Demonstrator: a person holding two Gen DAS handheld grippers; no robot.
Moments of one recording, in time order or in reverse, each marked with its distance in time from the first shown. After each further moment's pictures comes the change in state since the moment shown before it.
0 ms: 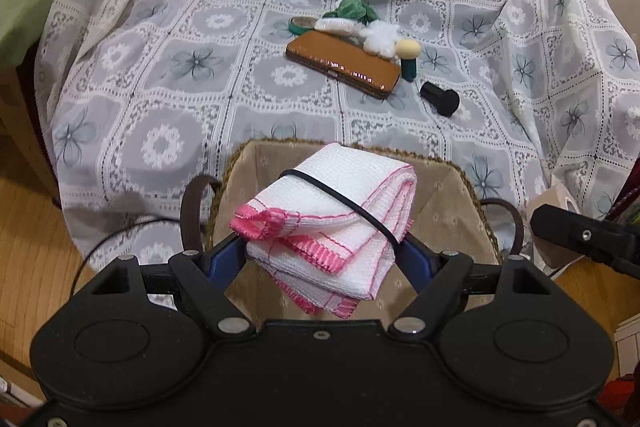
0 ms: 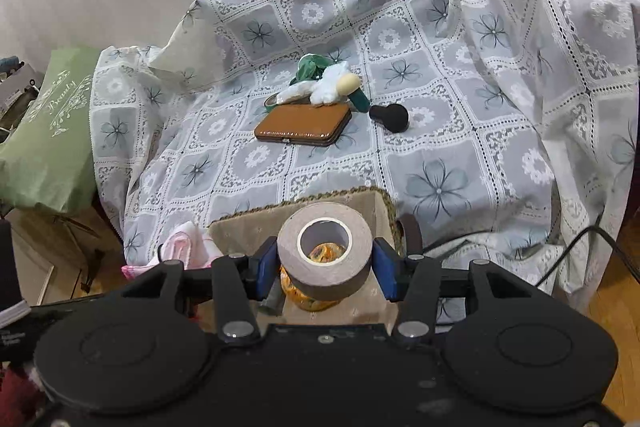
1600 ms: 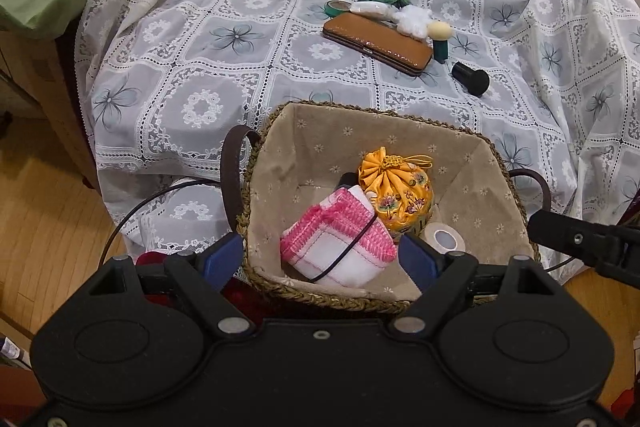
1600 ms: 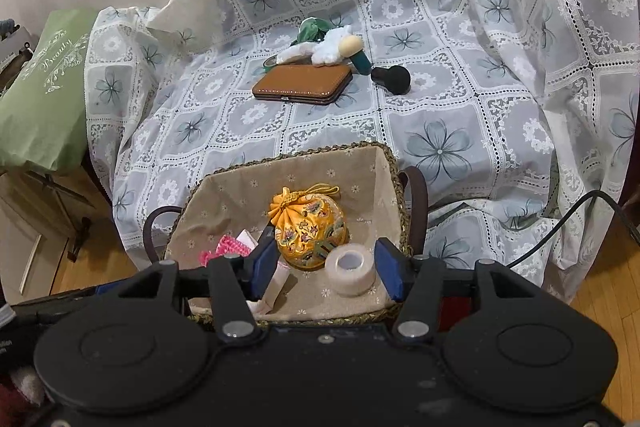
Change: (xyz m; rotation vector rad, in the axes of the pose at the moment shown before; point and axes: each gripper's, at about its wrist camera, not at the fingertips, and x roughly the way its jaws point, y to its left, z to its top) left arm -0.010 0.002 -0.029 -0.029 0.003 0.104; right arm 0.006 0.006 -0.025 -0.051 0.081 -0.033
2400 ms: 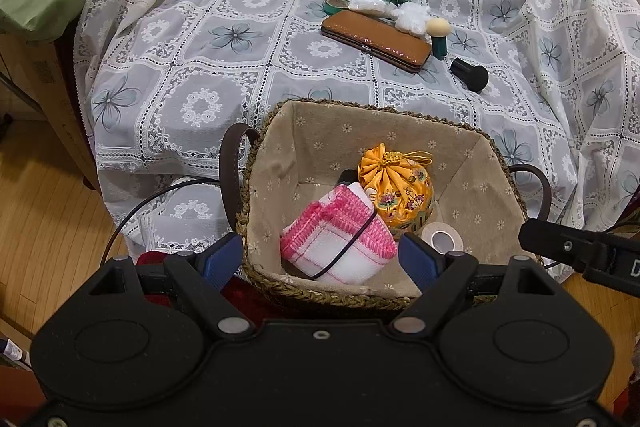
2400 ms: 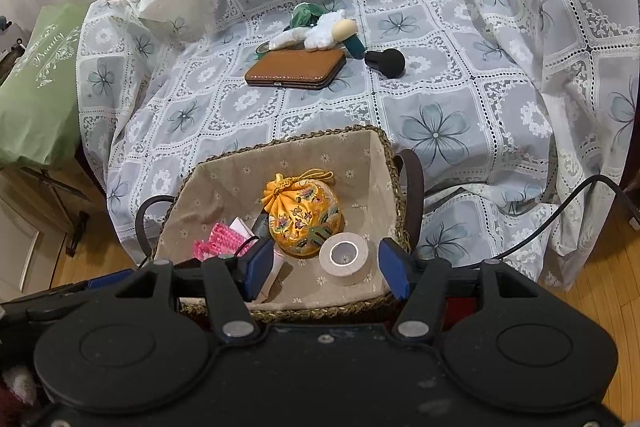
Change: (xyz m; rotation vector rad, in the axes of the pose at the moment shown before) left arm 0.000 -0.001 -0.001 0.008 0.004 0.001; right arm 0.006 -0.002 -0.002 0.015 0.043 -0.012
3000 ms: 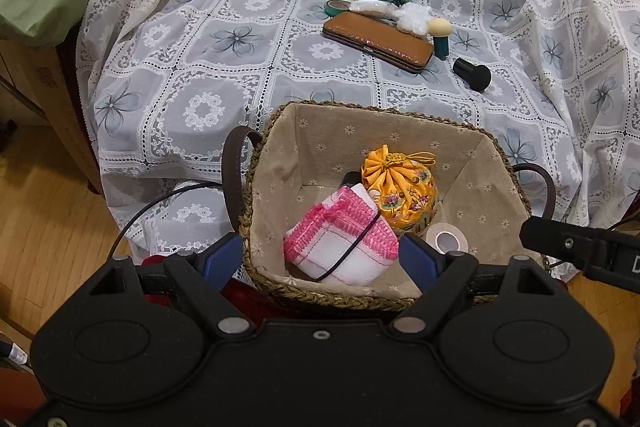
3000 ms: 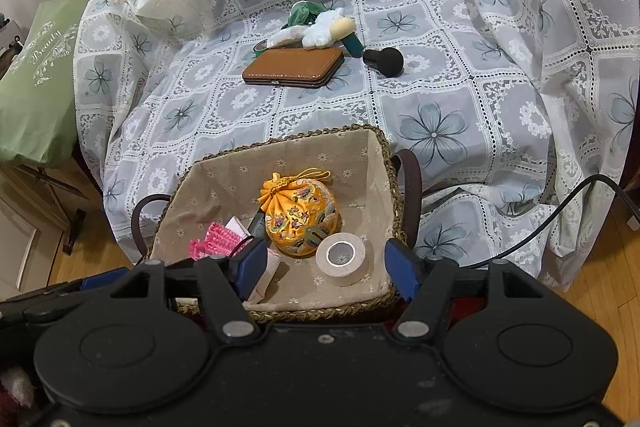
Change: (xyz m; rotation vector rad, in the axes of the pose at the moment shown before) left arm 0.001 -0.001 0.000 0.018 -0.006 0.016; right arm 0.003 -0.001 0.001 -0.005 0.005 -0.008
